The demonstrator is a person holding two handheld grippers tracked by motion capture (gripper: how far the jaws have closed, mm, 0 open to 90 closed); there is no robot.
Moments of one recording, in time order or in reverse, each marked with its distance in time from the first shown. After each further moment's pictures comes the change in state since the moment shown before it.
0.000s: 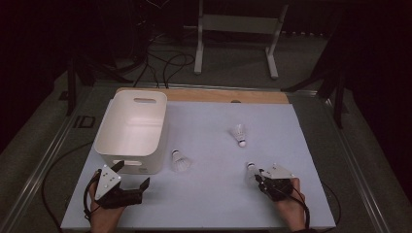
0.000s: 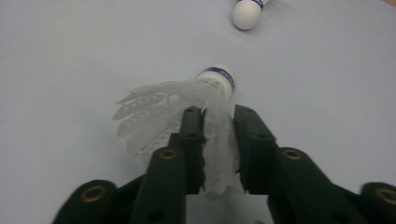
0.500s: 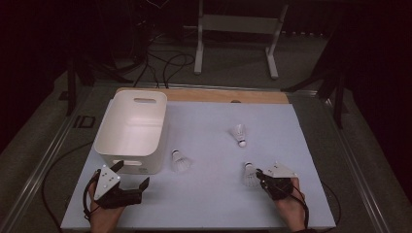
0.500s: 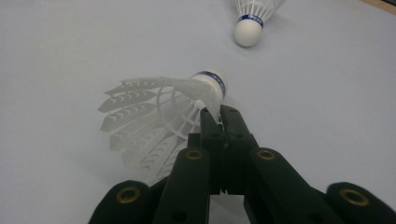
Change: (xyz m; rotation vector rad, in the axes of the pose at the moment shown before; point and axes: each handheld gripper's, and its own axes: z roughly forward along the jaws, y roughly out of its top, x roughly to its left) left arm 0.001 -0.001 0.000 -0.005 -0.001 -0.005; right arm 0.000 0.006 -0.005 -0.047 0.026 0.044
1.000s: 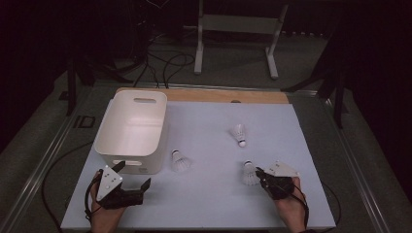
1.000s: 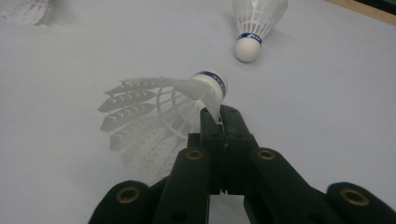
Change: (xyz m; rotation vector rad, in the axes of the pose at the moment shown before) left arm -0.003 -0.001 0.002 -0.002 -0.003 0.023; right arm 0.003 0.012 -0.012 -0.018 0.006 0.032
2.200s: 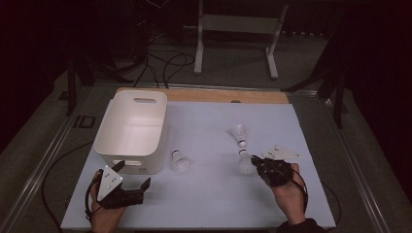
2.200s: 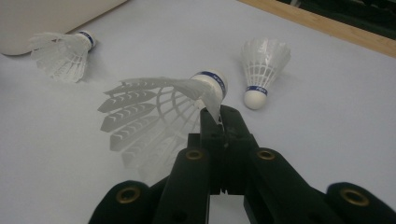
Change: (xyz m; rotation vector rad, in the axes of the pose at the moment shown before) left arm 0.000 -0.001 0.001 -0.001 0.017 0.001; right arm 0.000 0.056 -0.015 -0.009 0.051 0.039
